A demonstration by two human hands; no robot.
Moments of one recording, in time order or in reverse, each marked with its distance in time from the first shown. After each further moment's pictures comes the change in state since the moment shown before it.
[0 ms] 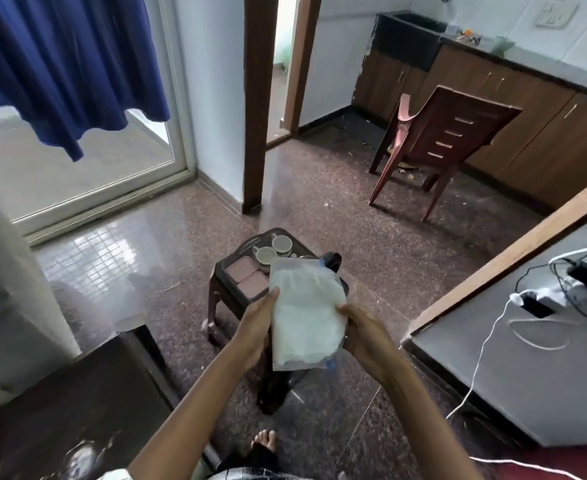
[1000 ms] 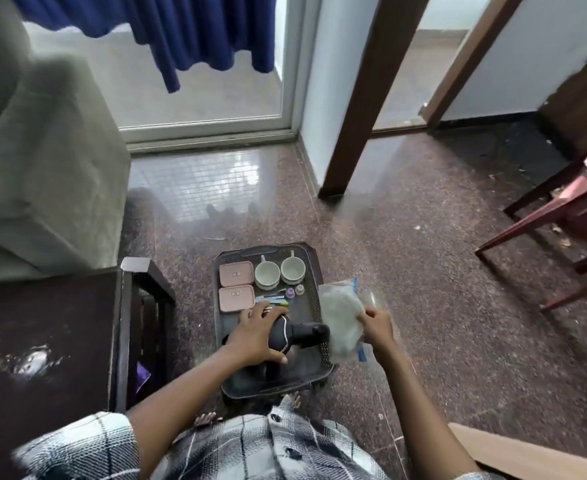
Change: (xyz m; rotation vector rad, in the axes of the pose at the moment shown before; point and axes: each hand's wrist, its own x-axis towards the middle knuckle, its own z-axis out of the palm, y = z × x) left_hand 0.210 -0.024 0.078 1.292 0.286 -0.168; right_hand 0.386 -0.065 -0.120 -0.852 -0.146 0.009
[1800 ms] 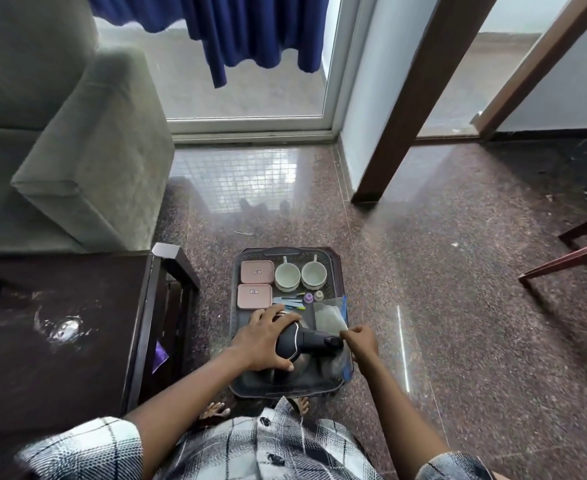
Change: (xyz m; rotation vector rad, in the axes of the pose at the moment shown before) left_hand -0.007 -0.001 -0.002 0.064 0.019 -0.028; right_hand 0.010 0.006 0.055 -0.155 -0.113 0.125
